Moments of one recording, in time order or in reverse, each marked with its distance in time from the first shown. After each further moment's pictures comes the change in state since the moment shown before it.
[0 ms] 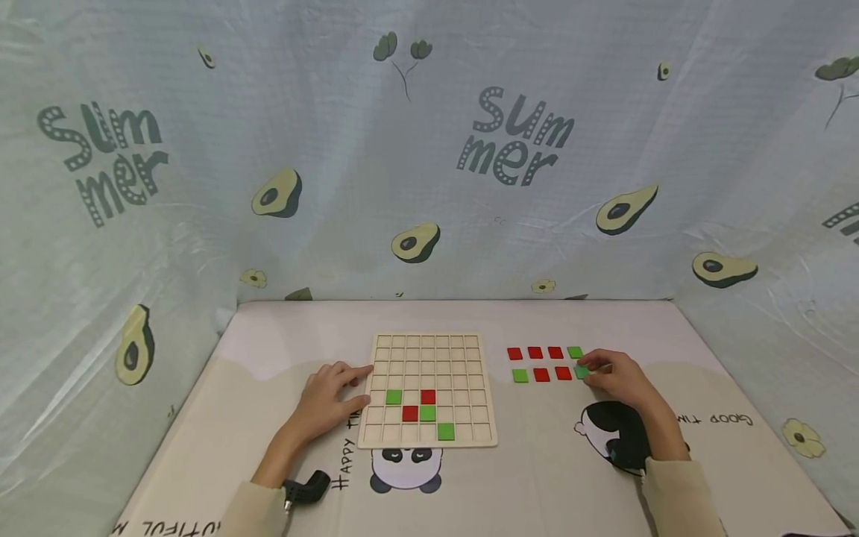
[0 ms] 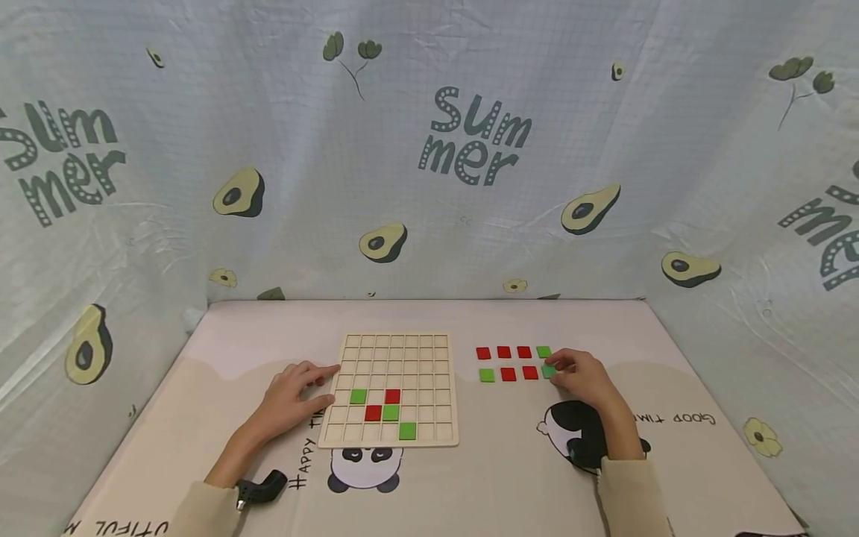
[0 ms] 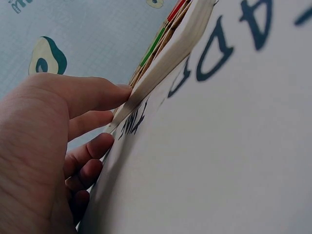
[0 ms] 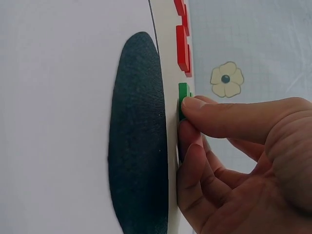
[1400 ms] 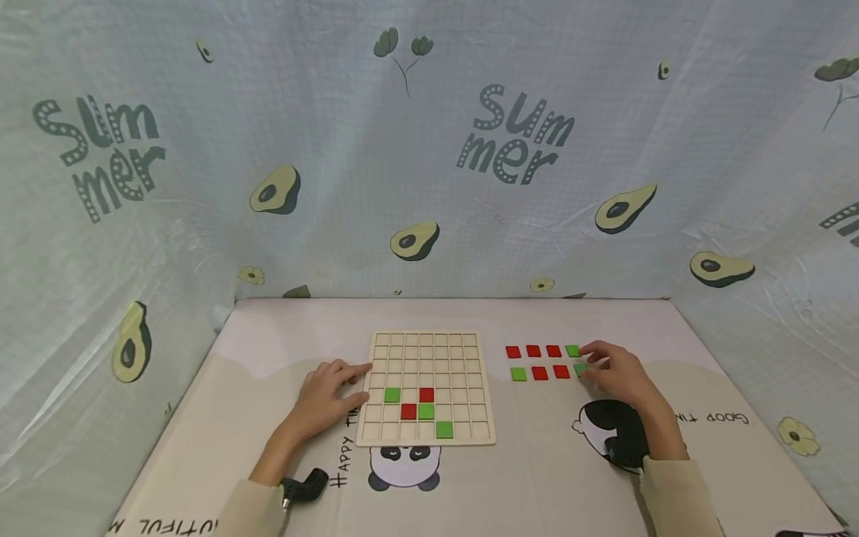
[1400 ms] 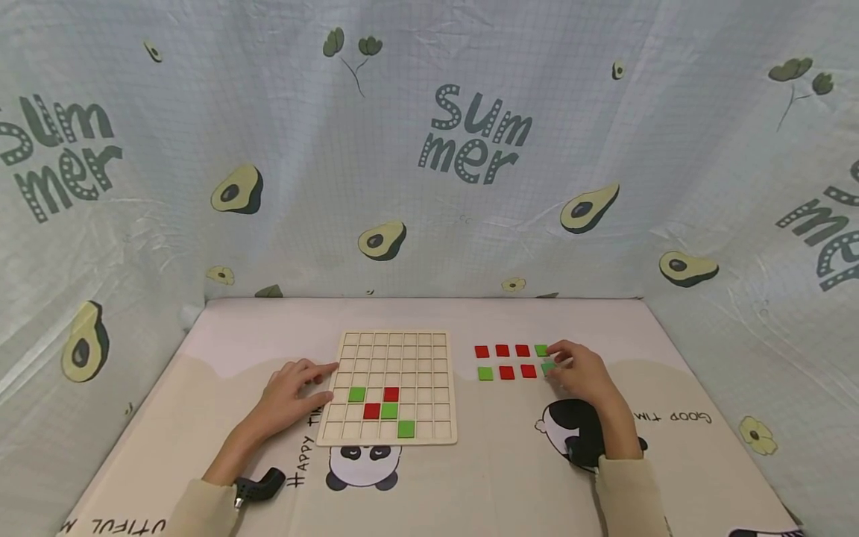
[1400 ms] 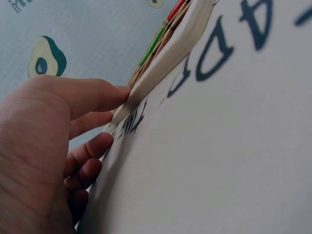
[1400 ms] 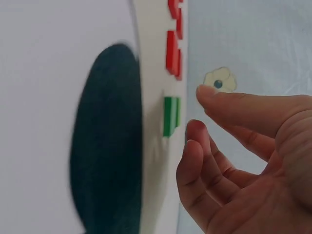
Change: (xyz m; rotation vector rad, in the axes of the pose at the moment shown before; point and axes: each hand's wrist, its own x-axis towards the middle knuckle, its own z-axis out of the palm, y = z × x) left_hand 0.001 -0.003 0.002 0.003 -0.002 -0.001; right_hand -0.001 -0.011 -0.003 -0.044 0.032 0.031
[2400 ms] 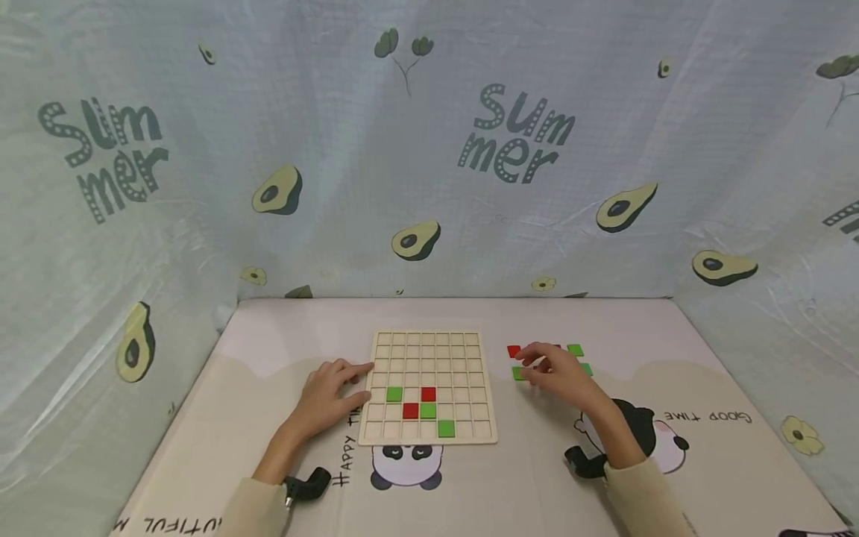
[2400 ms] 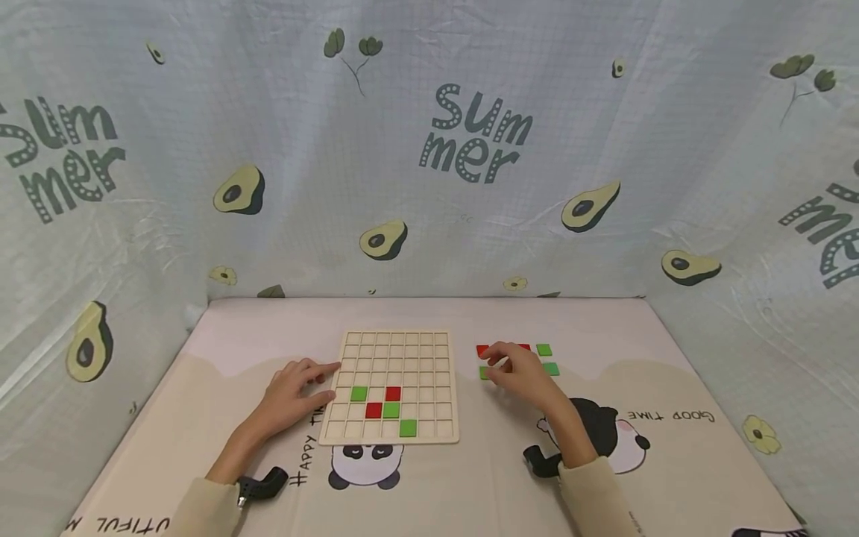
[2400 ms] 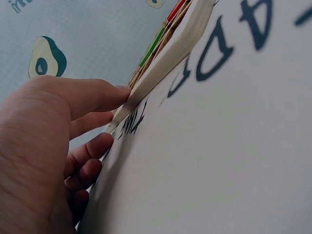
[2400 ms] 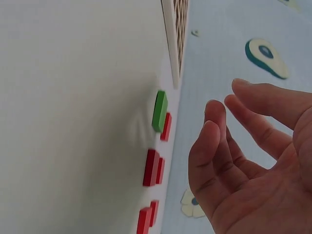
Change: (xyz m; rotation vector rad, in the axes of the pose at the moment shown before) left_hand -0.001 0.001 -0.001 -0.018 -0.004 0.003; right_hand 0.003 -0.075 0.047 0.205 -0.123 -0.228
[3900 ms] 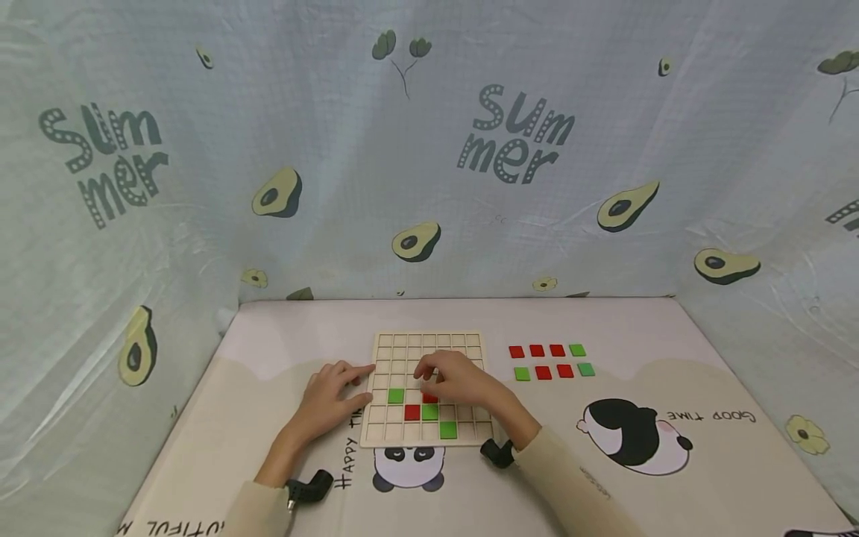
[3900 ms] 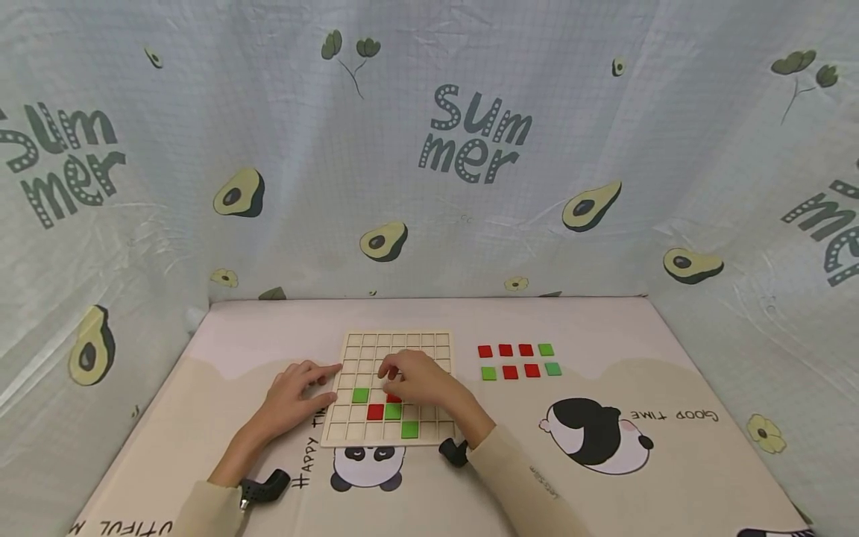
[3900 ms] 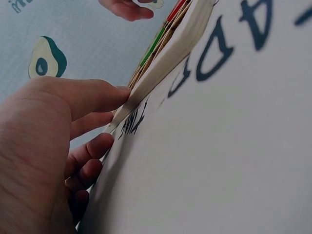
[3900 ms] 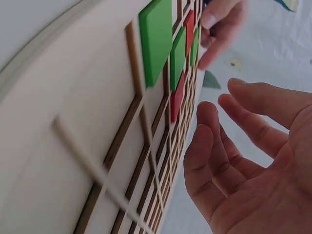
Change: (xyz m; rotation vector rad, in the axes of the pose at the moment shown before) left_hand 0.000 0.000 0.000 0.003 -0.001 -0.009; right_hand 0.068 -0.095 0.109 -0.155 -0.271 -0.233
